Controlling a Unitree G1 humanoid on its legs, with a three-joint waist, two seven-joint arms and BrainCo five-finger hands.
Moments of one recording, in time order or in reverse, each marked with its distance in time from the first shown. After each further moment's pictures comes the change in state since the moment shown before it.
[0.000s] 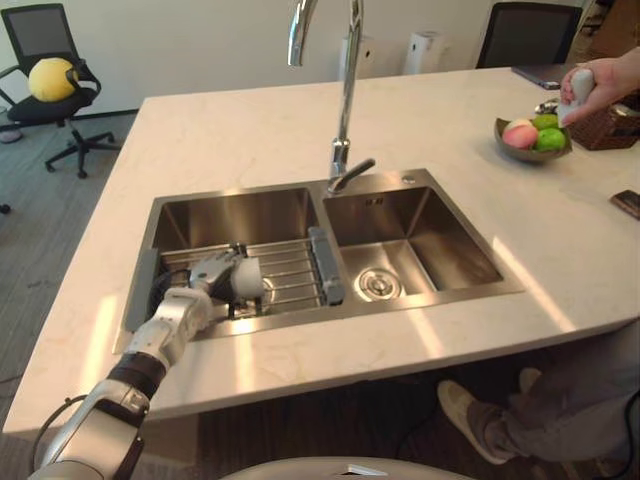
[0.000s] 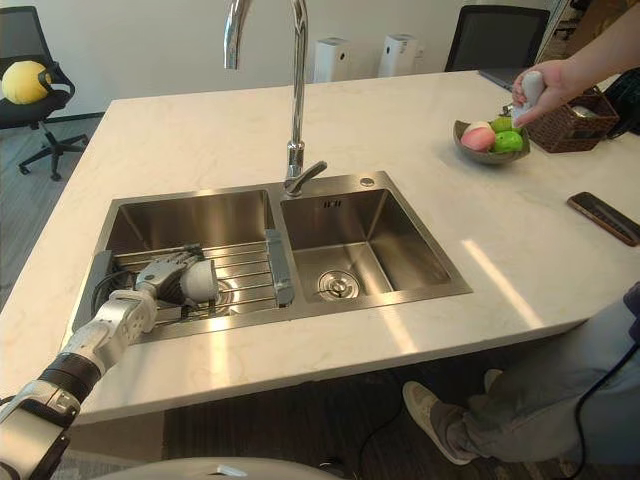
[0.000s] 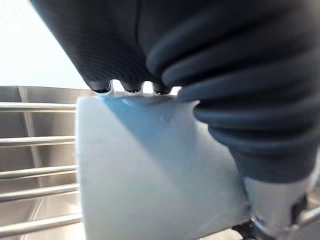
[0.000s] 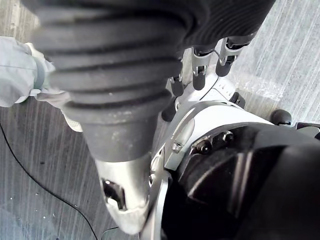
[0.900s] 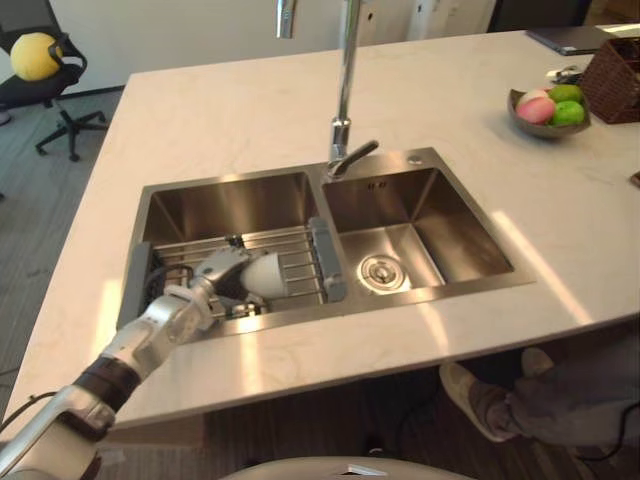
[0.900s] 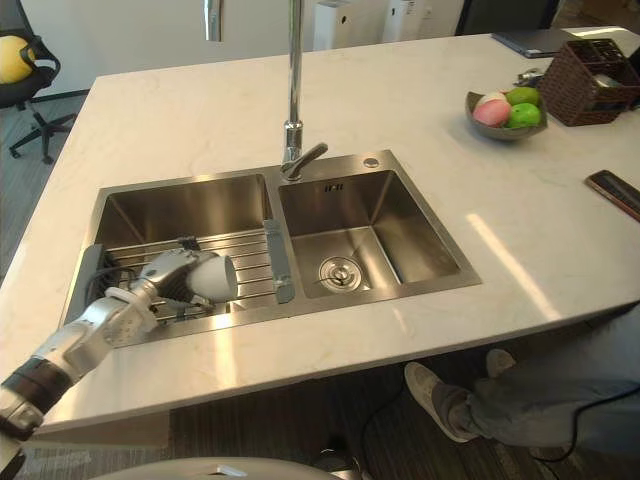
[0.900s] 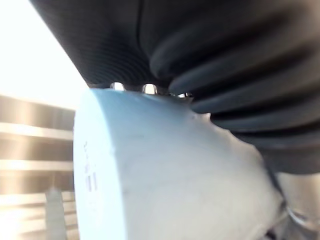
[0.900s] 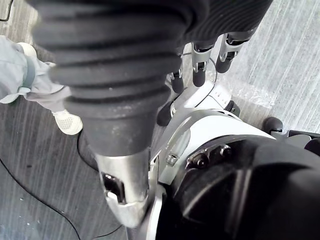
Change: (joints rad) left arm 0.085 0.270 -0.031 -0.405 -0.390 -0.205 0.250; right arm -0.032 -0.046 0.061 0.029 0.051 -0.006 -0.002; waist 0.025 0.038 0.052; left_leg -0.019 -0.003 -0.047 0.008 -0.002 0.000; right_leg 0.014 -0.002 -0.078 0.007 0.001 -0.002
